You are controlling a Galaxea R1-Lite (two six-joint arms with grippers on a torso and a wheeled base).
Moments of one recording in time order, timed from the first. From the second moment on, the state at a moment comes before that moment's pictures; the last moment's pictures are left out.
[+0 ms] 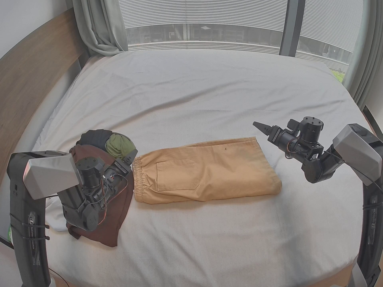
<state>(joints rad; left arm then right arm) -0.19 2.41 -0.76 -1.54 -0.04 -0.81 0.14 2.40 -1.26 -1.07 0.36 0.58</state>
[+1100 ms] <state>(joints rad) -0.20 2.14 -0.40 -1.54 -0.33 -0.29 0.20 1.98 -0.53 -1.15 0.41 0.58</state>
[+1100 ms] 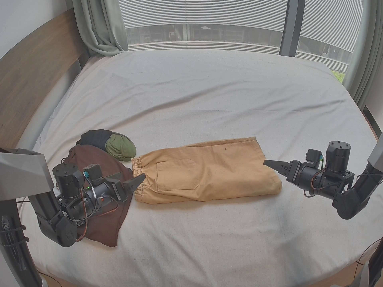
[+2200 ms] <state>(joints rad) -0.15 2.20 -0.33 -1.55 -0.35 -0.07 0.21 2.38 -0.56 -1.34 0.40 0.63</state>
